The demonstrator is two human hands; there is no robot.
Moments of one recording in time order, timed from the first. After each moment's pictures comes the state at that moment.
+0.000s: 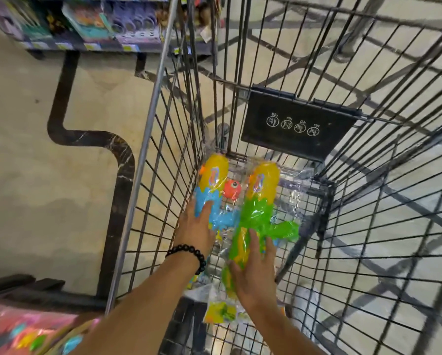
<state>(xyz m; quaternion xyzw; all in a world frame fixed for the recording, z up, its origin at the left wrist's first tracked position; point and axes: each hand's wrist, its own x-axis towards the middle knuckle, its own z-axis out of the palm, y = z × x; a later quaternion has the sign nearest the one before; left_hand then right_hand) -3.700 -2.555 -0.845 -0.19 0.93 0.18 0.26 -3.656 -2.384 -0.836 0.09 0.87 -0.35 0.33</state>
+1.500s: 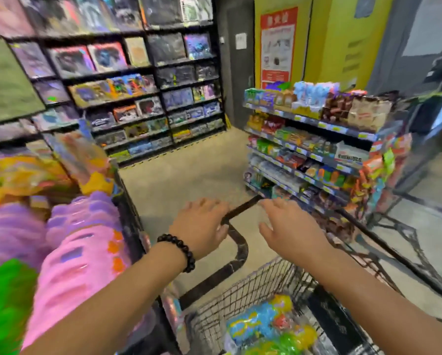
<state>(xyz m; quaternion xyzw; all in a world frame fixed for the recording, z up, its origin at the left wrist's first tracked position) -3.558 -2.454 -0.153 -0.37 0.92 -0.06 -0.07 -3.762 -2.354 -0.164 -0.65 0.74 -0.14 -0.03</state>
